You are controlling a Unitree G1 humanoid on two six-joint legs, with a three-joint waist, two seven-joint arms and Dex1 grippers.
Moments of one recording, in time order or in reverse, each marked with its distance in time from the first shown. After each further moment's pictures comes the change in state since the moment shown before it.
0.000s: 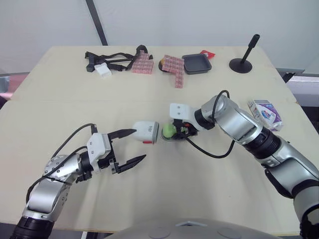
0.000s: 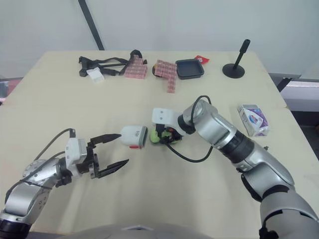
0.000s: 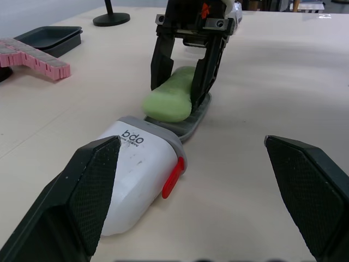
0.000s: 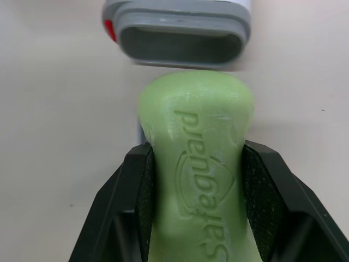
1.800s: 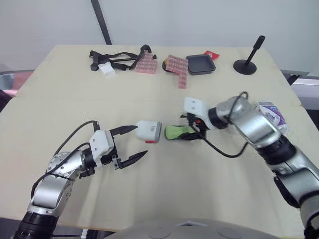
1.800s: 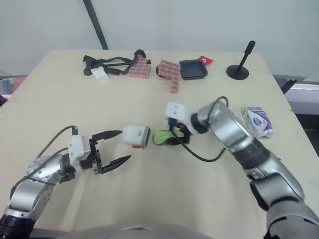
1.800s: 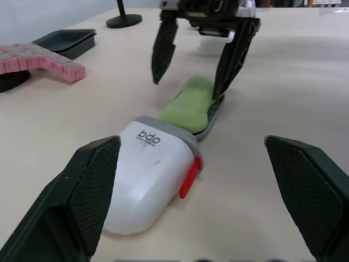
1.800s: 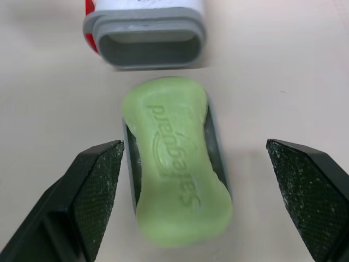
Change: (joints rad) left arm -0.063 -0.018 -0.009 0.054 0.045 -0.021 0.001; right arm 0.222 -0.083 -0.269 -0.124 0.103 -0.021 -0.051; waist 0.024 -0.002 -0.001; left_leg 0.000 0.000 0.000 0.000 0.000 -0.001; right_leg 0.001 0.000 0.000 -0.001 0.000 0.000
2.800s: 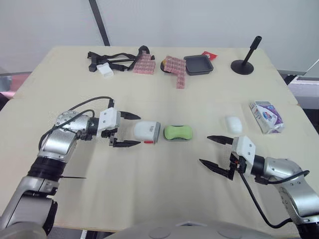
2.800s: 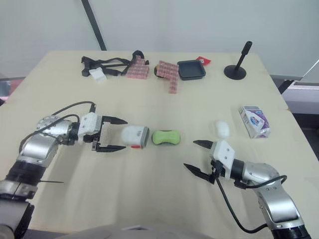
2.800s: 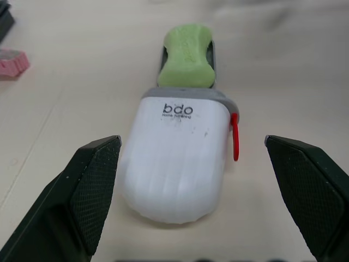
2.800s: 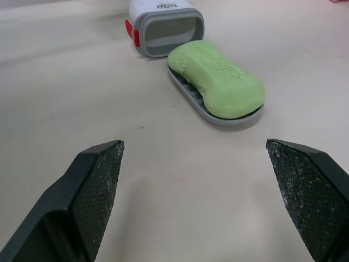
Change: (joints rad) left arm -0.544 0.094 -0.171 0.494 0.151 -0.072 -0.402; right arm 0.836 0.048 -0.440 -0.092 0.182 -0.764 -0.100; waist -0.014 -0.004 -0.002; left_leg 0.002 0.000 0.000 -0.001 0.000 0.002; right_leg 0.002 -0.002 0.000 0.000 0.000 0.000
